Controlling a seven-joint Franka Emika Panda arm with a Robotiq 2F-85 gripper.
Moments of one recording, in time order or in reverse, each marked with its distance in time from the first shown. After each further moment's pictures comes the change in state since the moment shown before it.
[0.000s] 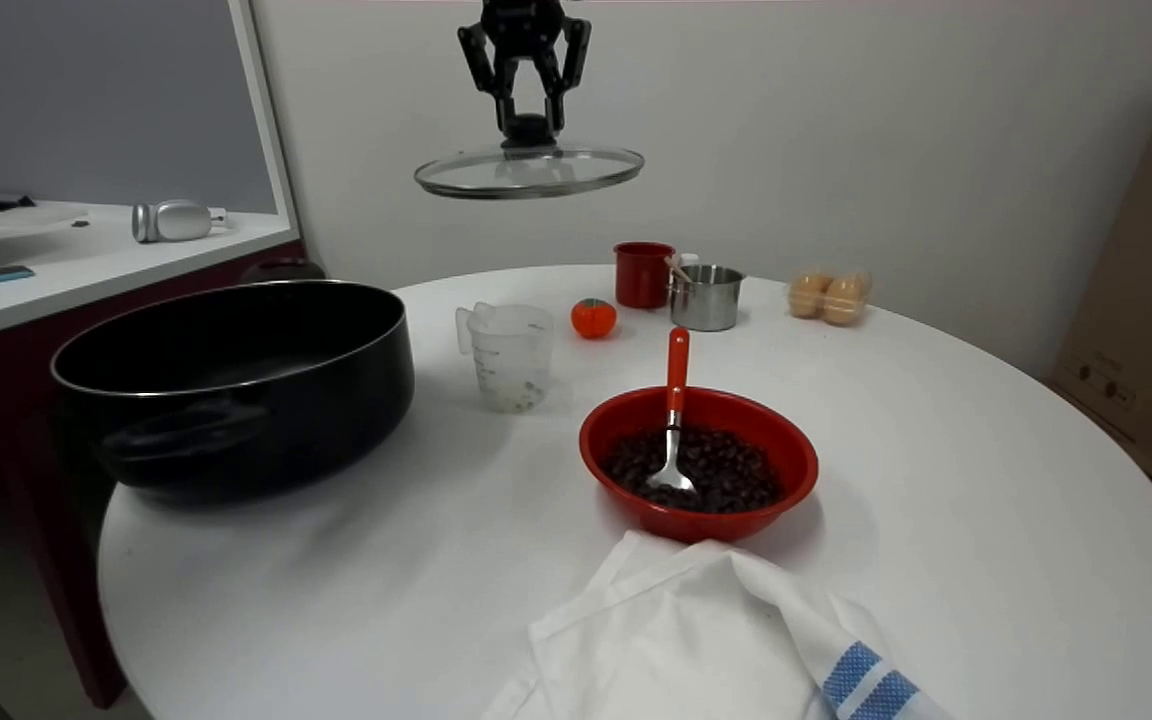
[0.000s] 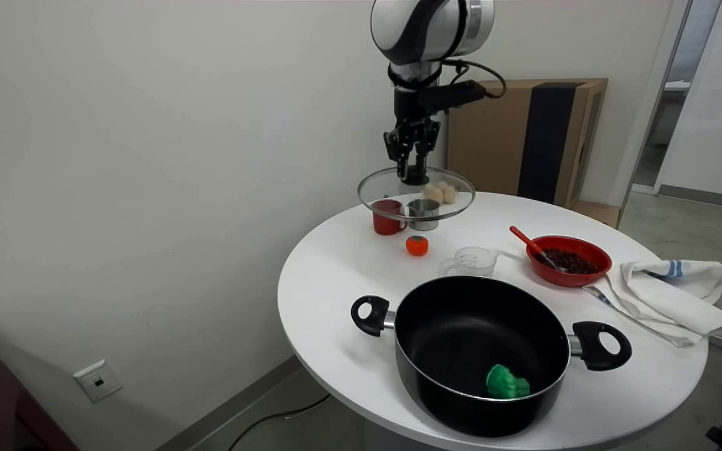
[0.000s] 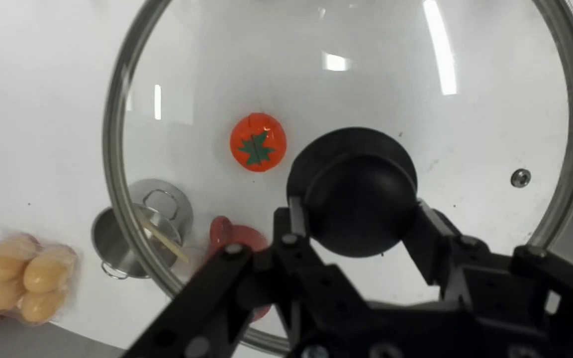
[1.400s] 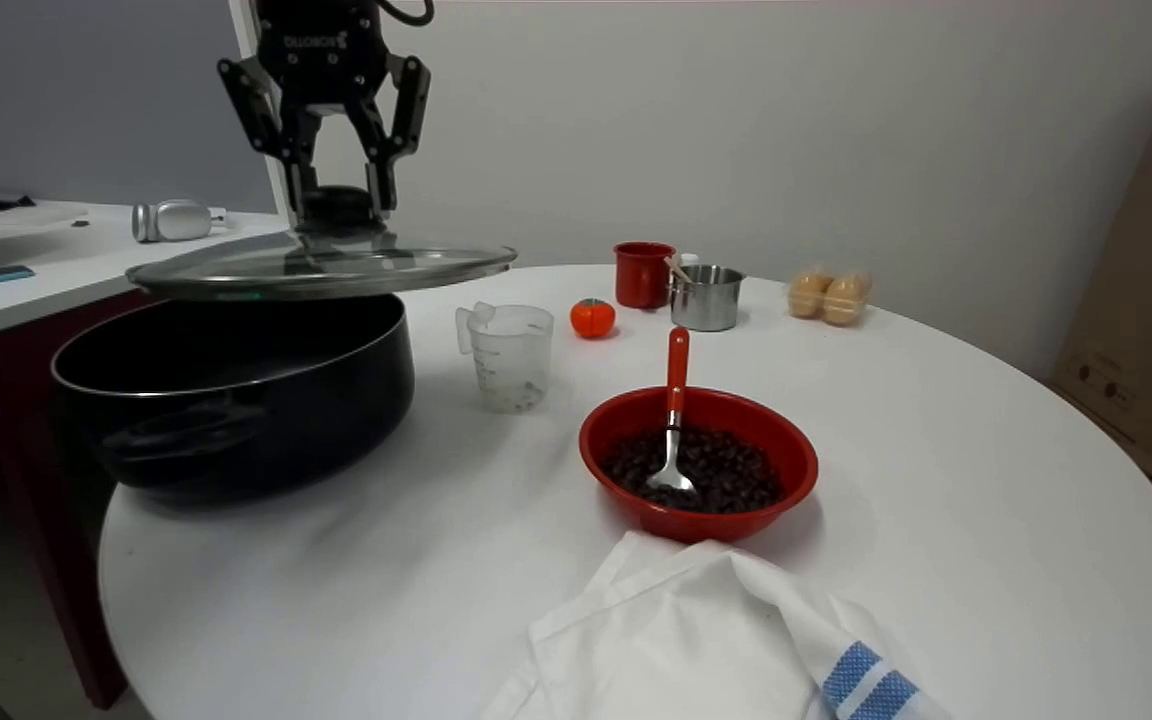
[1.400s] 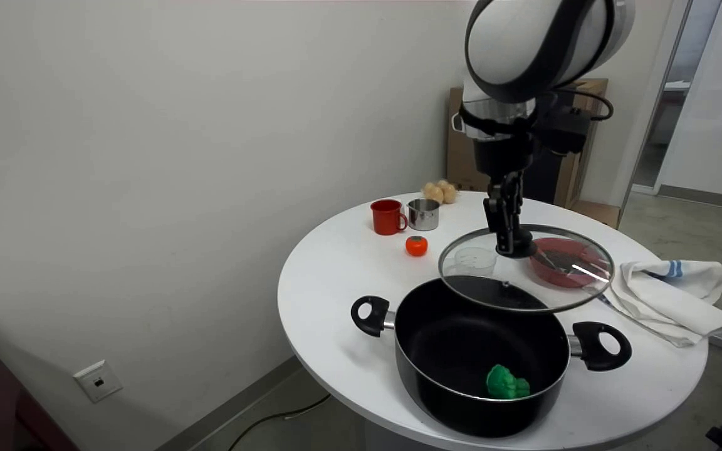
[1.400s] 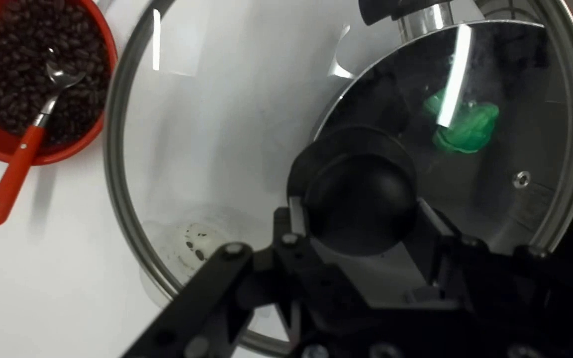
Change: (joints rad) arm 0.002 -0.475 0.015 -0.832 -0.103 0.116 -0.222
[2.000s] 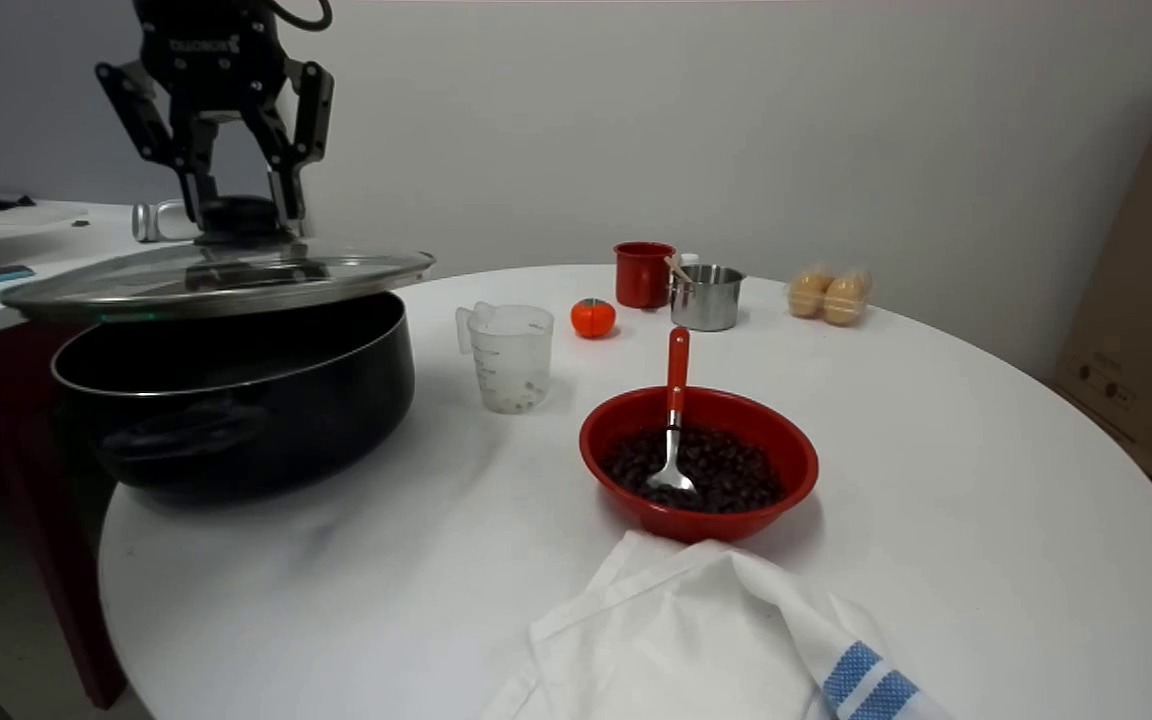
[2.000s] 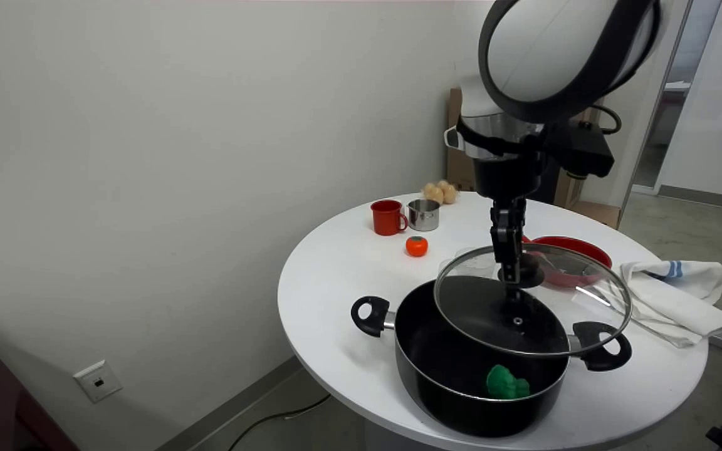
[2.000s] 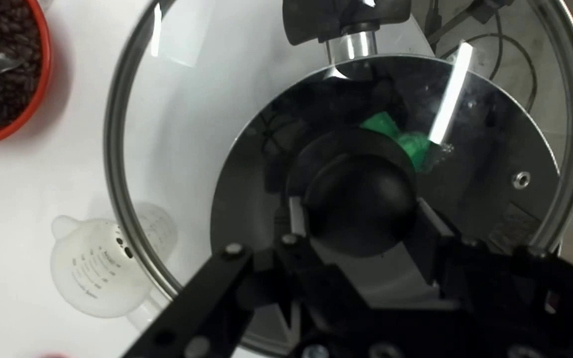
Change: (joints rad) arm 0.055 -0.099 0.046 -0.152 0.000 0.057 0.000
